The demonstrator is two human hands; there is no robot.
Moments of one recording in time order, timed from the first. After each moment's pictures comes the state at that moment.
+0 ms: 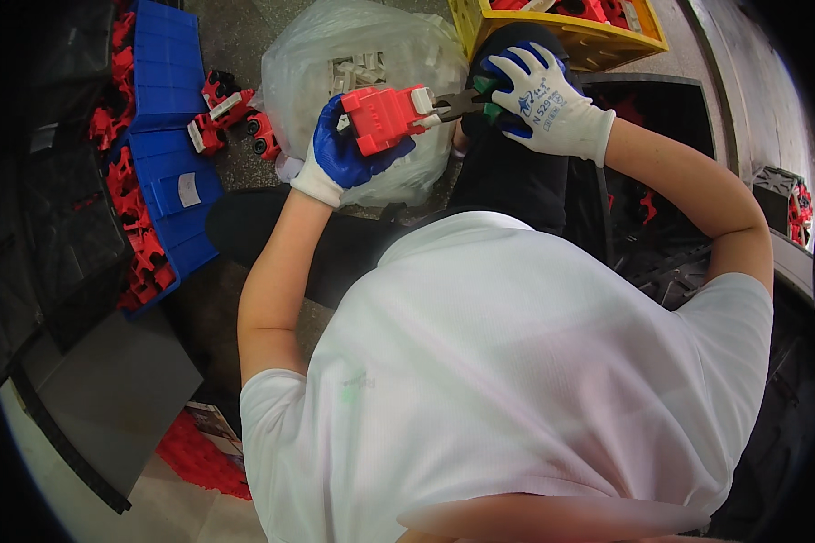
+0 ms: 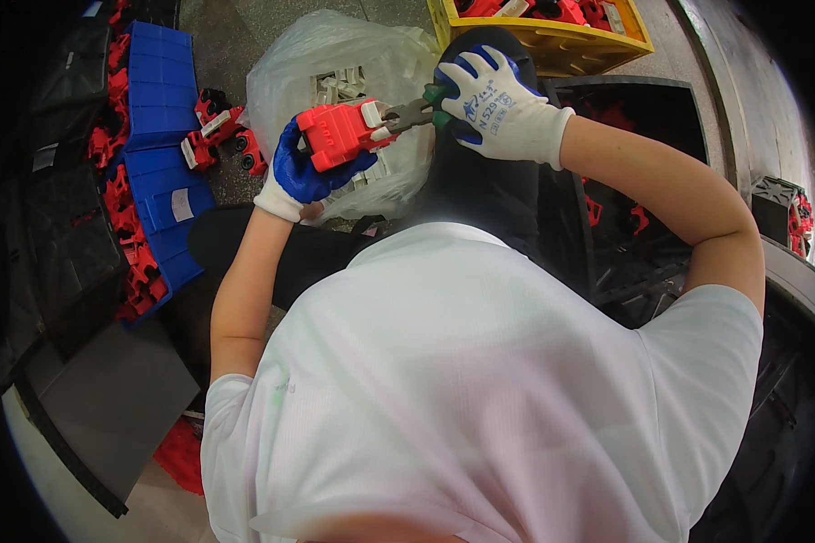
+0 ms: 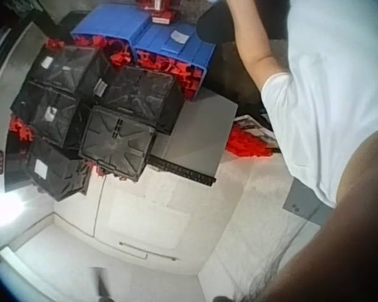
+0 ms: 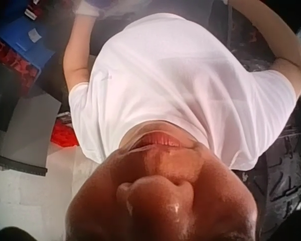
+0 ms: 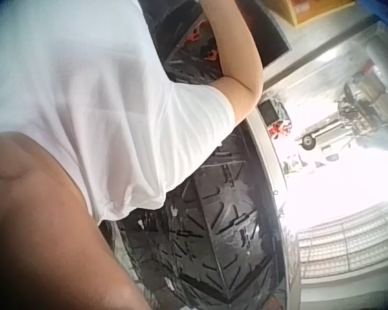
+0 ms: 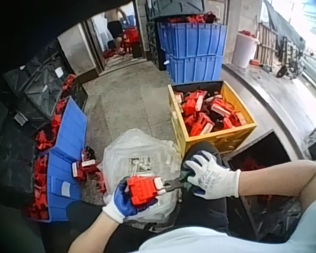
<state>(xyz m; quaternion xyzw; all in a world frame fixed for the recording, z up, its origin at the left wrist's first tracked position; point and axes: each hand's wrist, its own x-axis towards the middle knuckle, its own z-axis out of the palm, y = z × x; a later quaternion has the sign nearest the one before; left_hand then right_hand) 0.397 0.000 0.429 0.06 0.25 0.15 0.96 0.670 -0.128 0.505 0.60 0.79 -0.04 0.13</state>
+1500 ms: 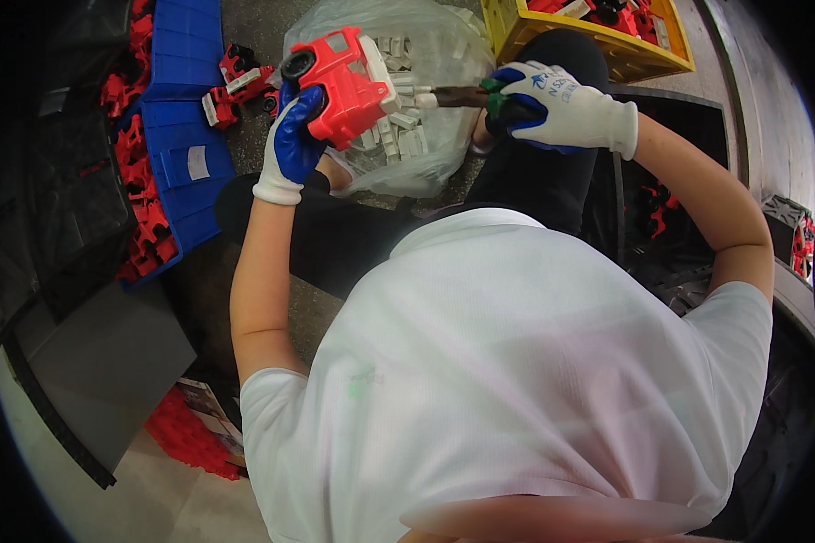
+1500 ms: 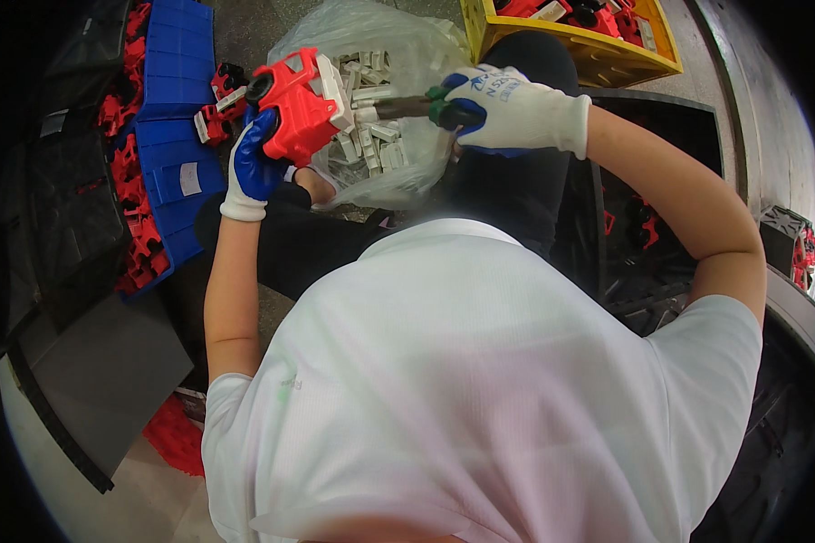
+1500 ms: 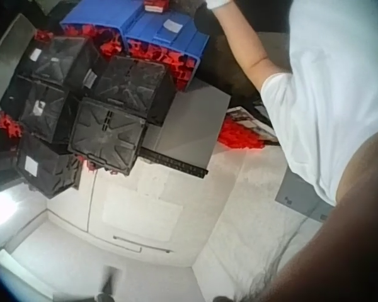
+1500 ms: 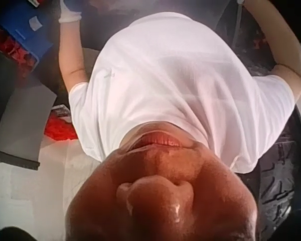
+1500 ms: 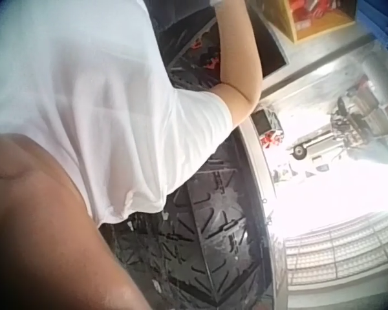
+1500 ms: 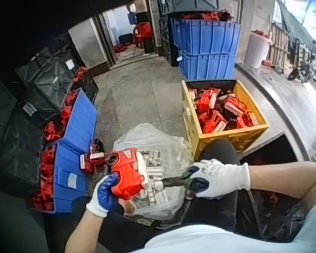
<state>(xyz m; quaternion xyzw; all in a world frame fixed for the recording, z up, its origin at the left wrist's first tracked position) 0.327 0.033 0.448 0.22 0.25 0.31 0.89 0.652 -0.102 0.537 0.60 0.75 -0.30 0.01</state>
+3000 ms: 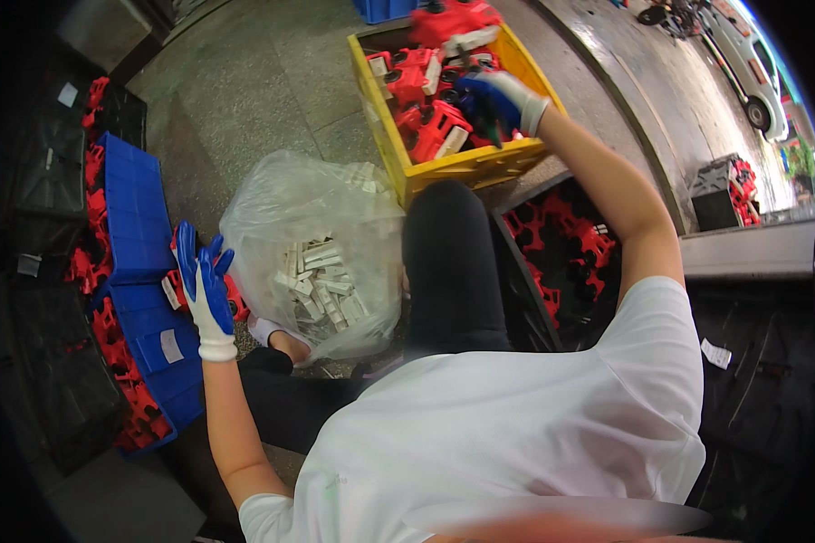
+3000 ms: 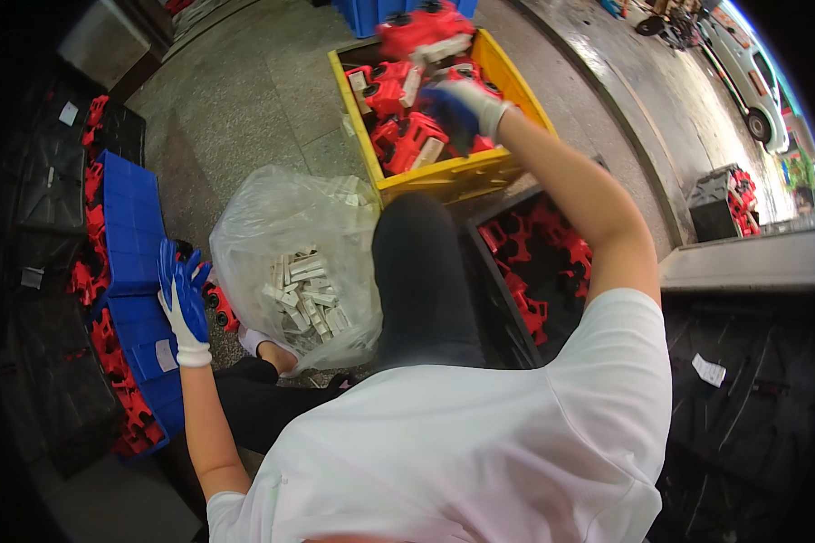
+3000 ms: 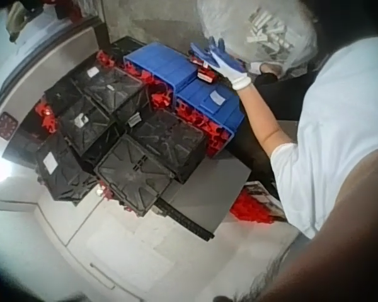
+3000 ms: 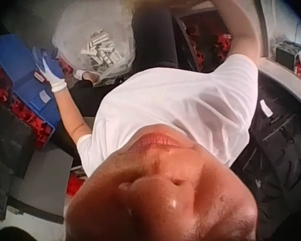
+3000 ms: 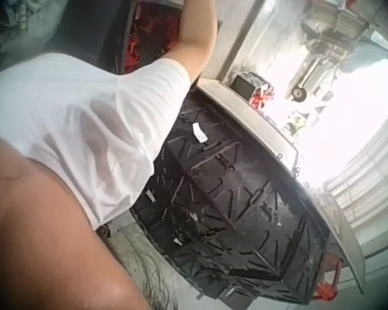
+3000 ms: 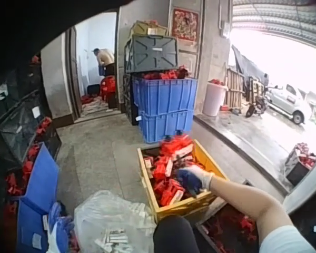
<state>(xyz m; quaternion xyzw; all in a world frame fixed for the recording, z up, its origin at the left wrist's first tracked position) 0.376 0.112 0.485 0.59 0.35 0.45 0.57 0.915 0.015 0.490 0.65 0.42 -0.47 -0.41</state>
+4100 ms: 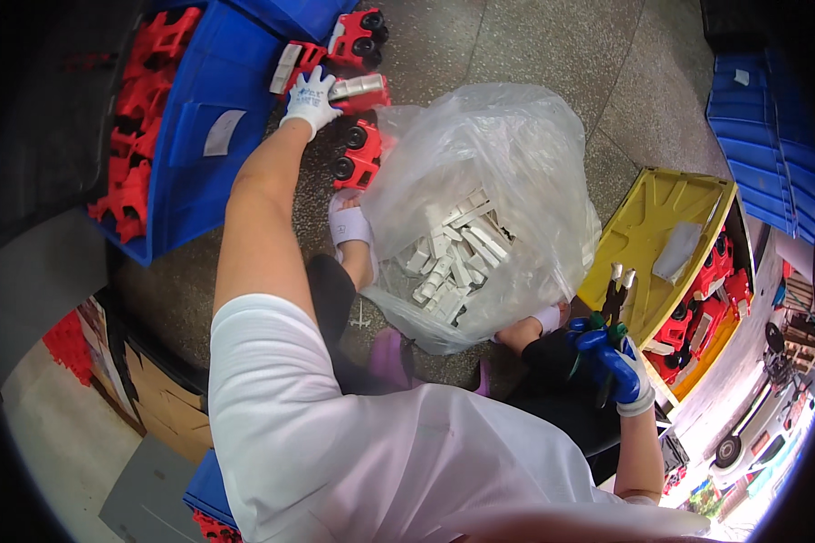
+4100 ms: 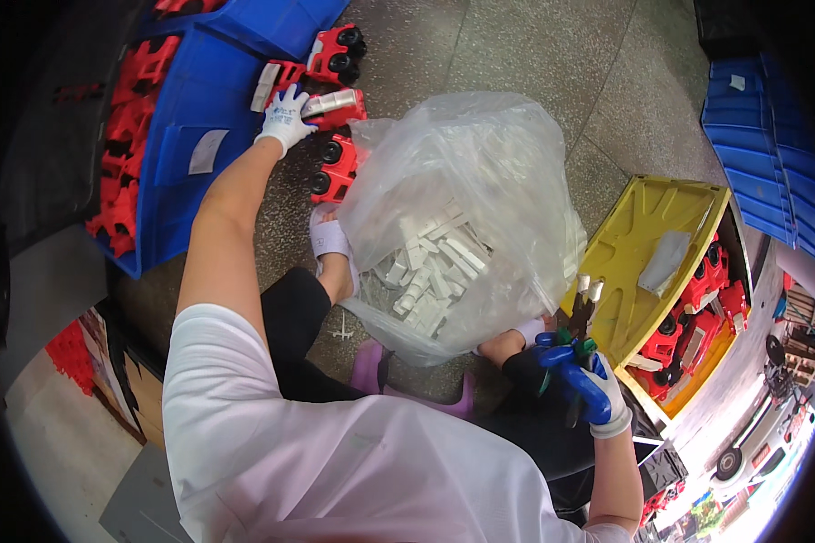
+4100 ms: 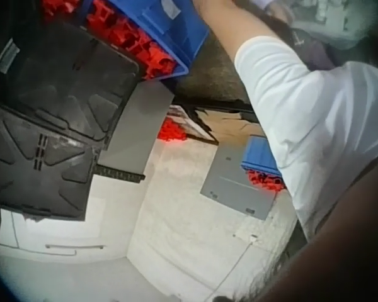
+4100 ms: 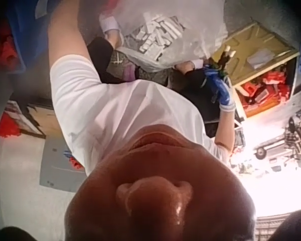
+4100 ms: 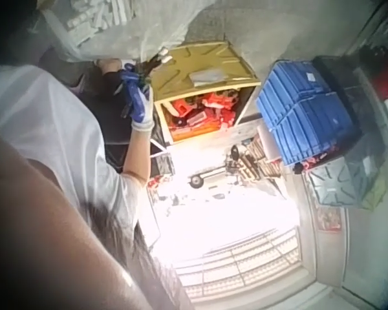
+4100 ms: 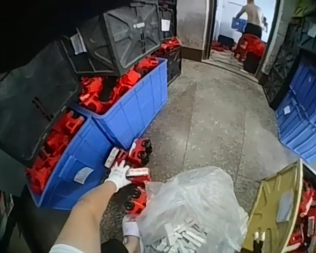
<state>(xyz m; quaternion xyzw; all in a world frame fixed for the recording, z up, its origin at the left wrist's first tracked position) 0.121 0.374 0.162 0.71 0.69 -0.12 0.10 0.643 0.111 0.433 0.52 0.27 -0.78 -0.23</state>
